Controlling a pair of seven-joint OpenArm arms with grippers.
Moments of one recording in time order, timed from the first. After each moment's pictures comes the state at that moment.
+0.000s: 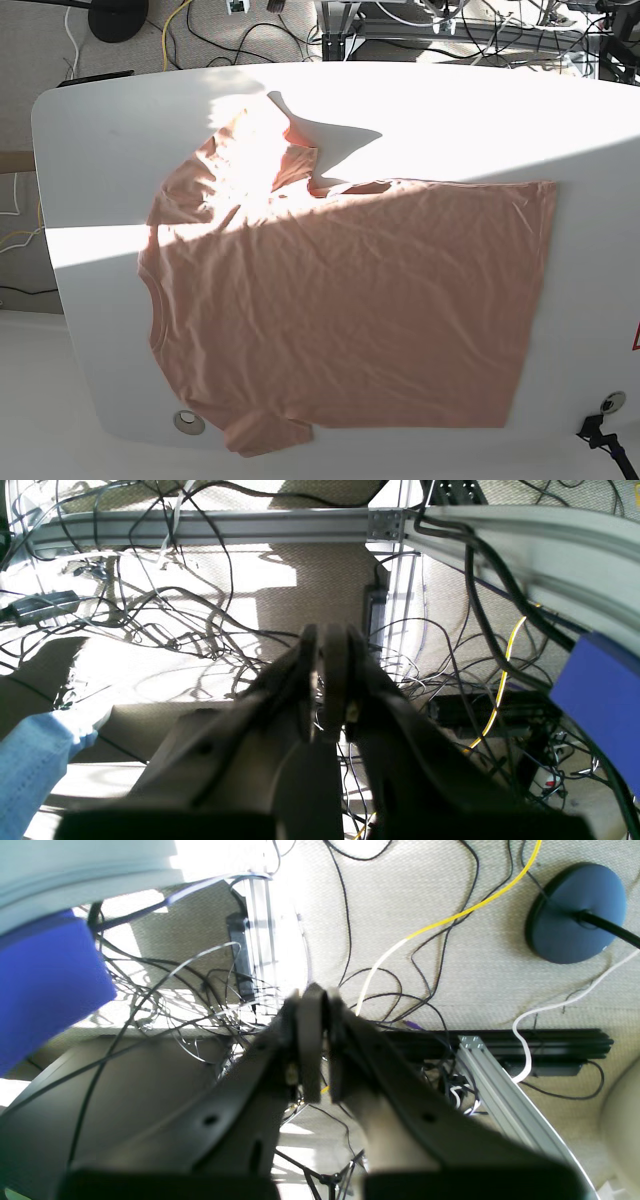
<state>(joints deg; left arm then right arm) 25.6 -3.5 0.0 37.5 -2.0 -2.9 -0.5 -27.1 2.3 -0.8 33.6 2.6 4.9 0.8</state>
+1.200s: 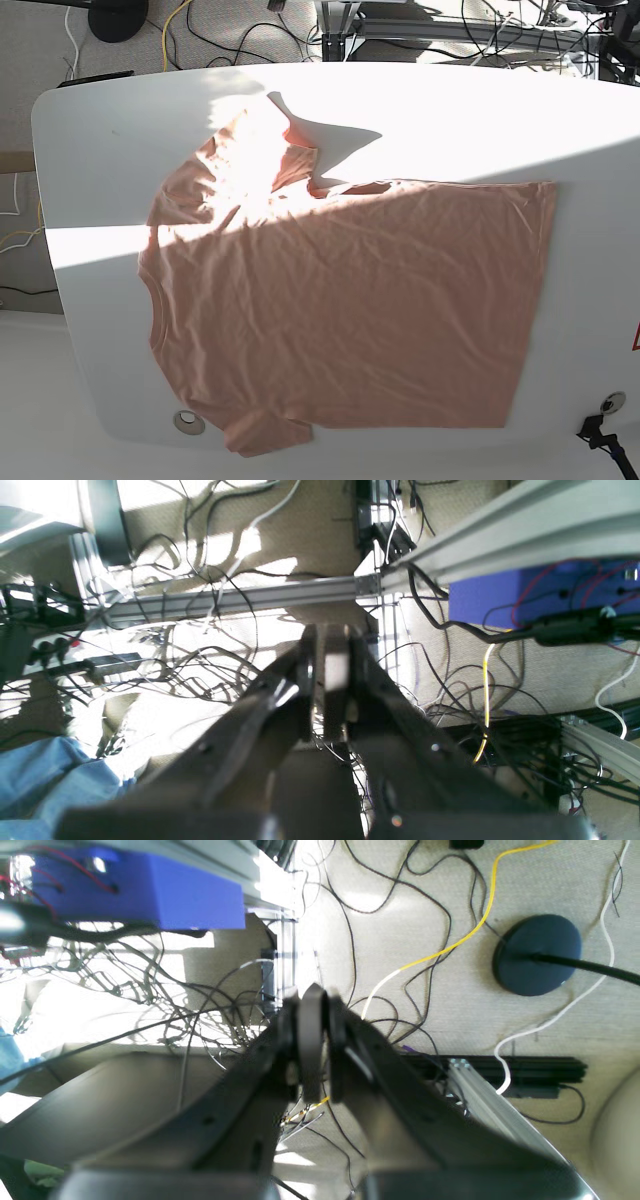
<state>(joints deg) 66.5 -7.1 -0.3 88.4 -2.1 -2.6 -8.2 -68.2 2.8 -0.7 89.1 2.8 4.2 -0.1</state>
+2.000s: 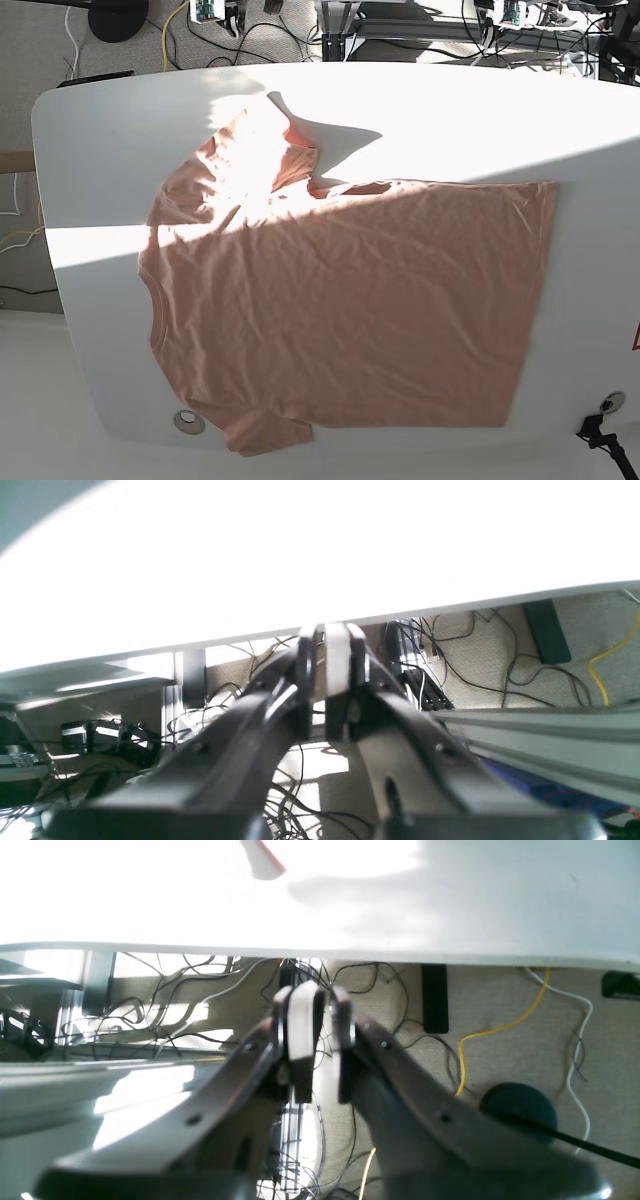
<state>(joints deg) 64.1 -9.5 -7.2 109.8 -2.0 -3.1 -7.5 -63.4 2.5 -0.9 111.9 3.2 4.4 -0.9</state>
